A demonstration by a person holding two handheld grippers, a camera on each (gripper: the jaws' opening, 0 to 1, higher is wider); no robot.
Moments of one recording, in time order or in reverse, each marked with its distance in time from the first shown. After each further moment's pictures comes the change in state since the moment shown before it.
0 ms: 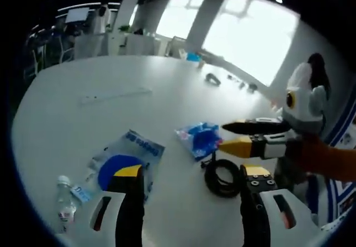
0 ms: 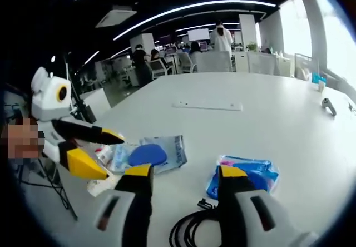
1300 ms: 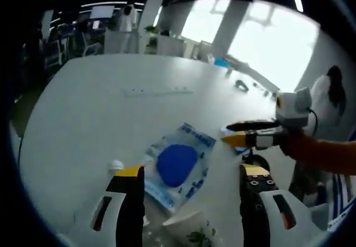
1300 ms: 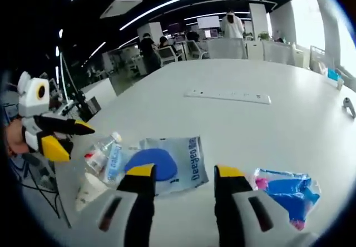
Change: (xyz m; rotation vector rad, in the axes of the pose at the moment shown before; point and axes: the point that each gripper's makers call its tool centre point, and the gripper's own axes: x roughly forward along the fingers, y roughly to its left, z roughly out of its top) left arm -0.052 0.096 -0.011 -0.086 -0.028 0.150; right arm 0.097 0.021 -0.008 0.002 0.098 0.076
